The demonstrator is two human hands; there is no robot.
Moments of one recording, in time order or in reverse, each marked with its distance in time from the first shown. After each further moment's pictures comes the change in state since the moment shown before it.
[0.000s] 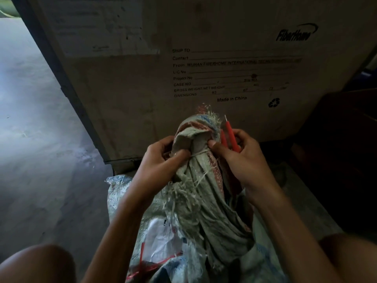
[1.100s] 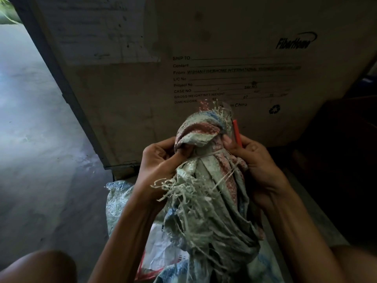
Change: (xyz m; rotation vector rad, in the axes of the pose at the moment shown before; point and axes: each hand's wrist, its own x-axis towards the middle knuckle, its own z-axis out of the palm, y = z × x) left_hand -0.004 0.026 0.019 -0.388 0.043 0.116; right_hand 0.000 -0.017 -0.016 0.496 -0.272 0.081
